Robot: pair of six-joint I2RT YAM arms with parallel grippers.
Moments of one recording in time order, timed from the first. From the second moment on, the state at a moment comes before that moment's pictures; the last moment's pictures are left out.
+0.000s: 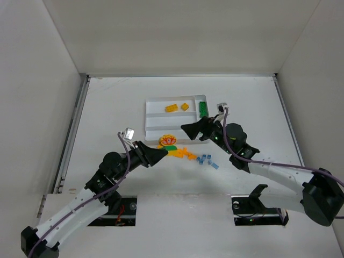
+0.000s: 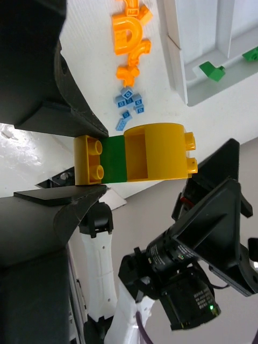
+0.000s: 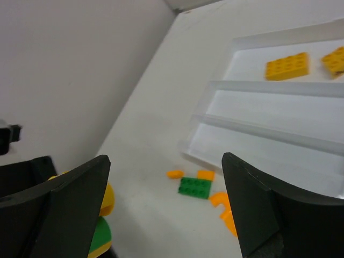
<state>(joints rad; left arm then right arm) -0.71 0.41 0.25 0.13 0.19 -0.96 0.74 1.12 0.58 0.51 0.02 0.68</state>
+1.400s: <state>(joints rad) -0.77 0.36 0.25 0.20 0.19 -1.01 0.82 1.31 0.53 1.03 -0.37 1.00</state>
